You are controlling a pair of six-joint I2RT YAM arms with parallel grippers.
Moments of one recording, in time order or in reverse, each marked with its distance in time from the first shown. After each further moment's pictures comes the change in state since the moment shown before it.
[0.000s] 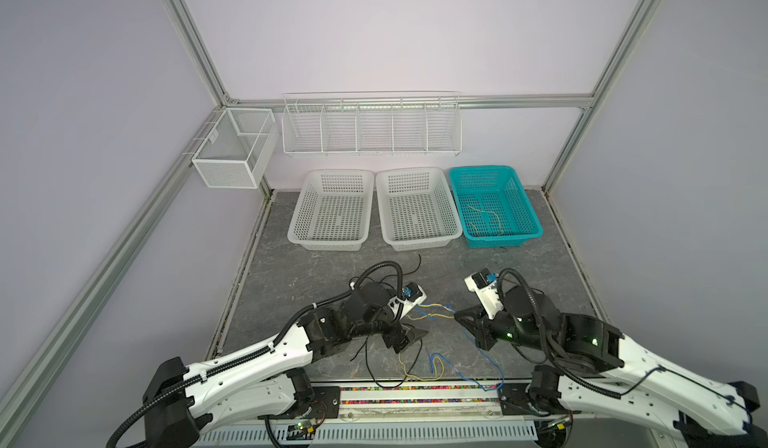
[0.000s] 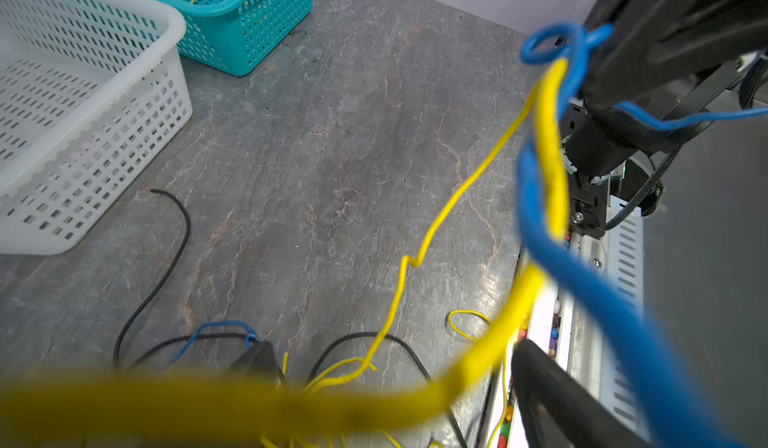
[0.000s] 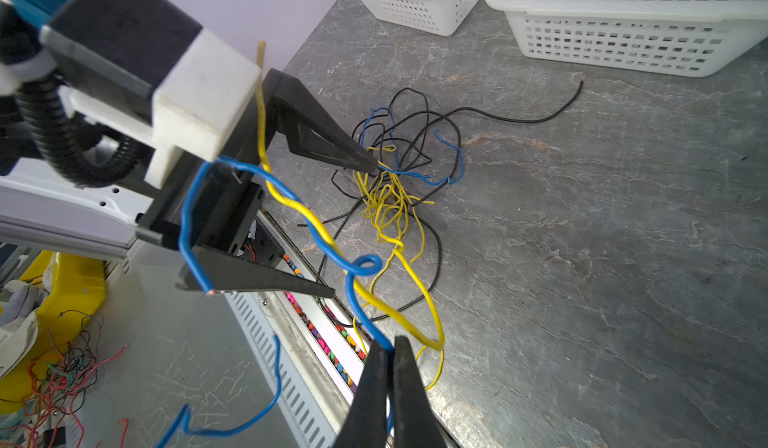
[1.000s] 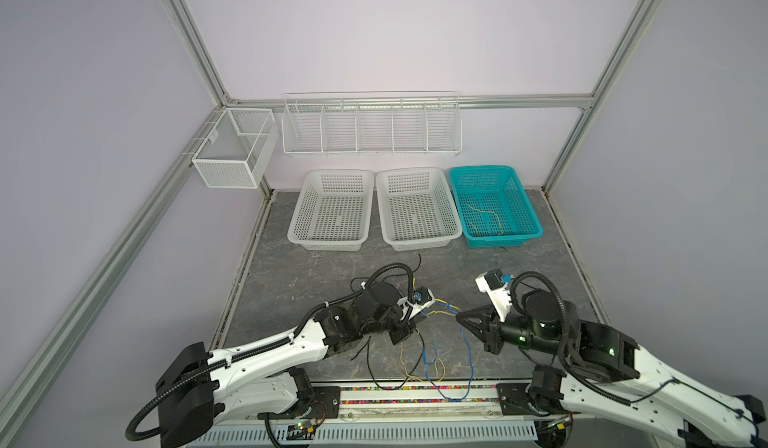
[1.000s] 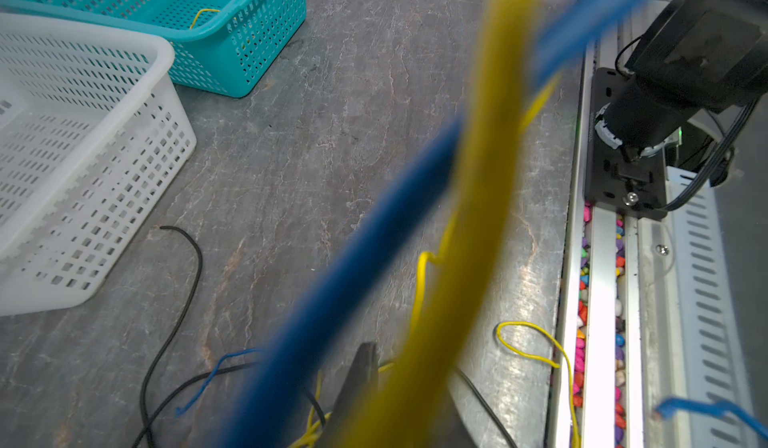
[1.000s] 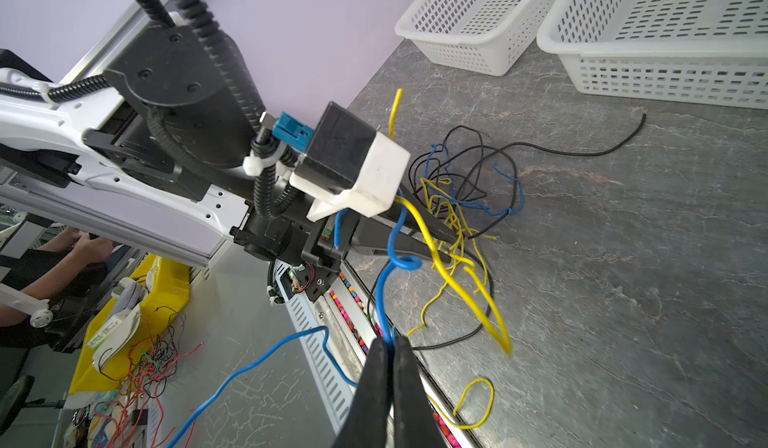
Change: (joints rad) left arm -0.002 0.105 -0.026 0.121 -0.024 0.127; right arm -0.014 -0.121 -0.050 0.098 -0.095 0.032
